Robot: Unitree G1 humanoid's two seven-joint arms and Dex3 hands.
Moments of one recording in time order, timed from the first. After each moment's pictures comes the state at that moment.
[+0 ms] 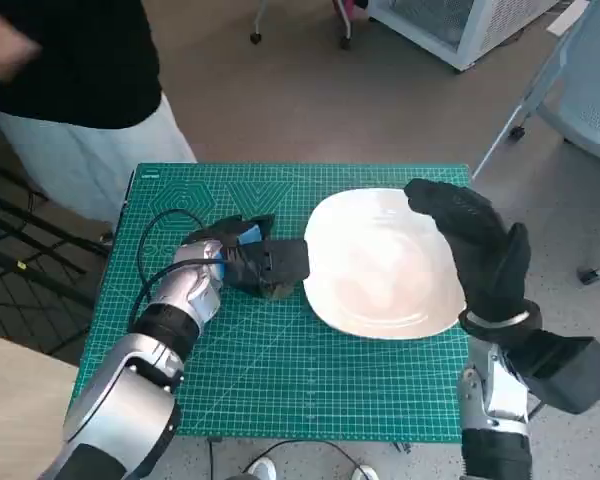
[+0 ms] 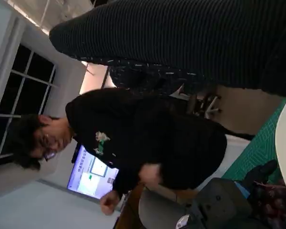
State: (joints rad) left arm -1.04 0.22 -0.49 1.25 0.65 0.16 -0.29; right arm -0.50 -0.11 -0.15 0.41 0.37 -0.62 0.59
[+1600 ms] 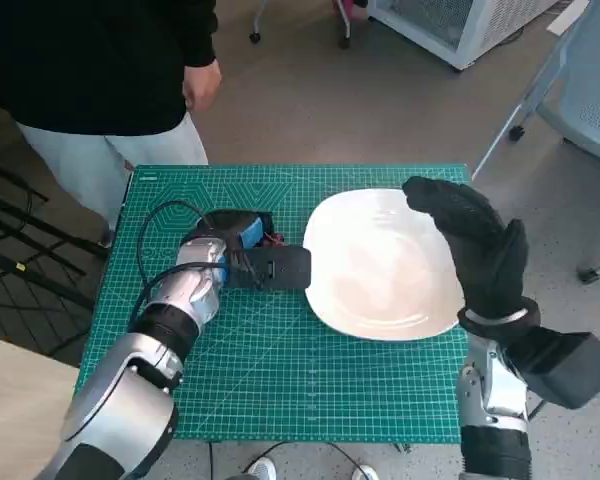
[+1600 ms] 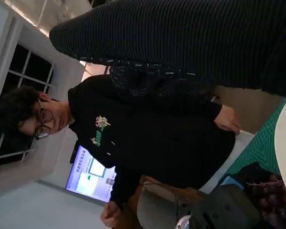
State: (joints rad) left arm -1.04 0.23 -0.57 1.25 0.68 0.12 -0.19; right arm -0.51 -0.11 -0.15 0.43 0.36 -0.62 0.58
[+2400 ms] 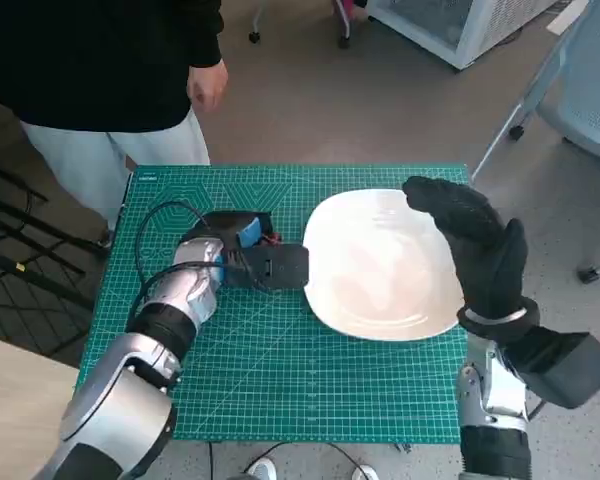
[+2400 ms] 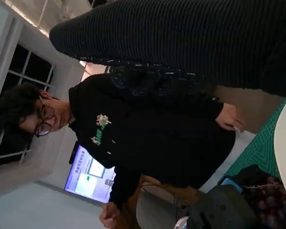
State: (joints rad) left arm -1.04 0.25 -0.56 1.22 0.66 0.12 -0.21; right arm -0.52 -0.11 -0.15 0.44 0.35 -0.63 0.58
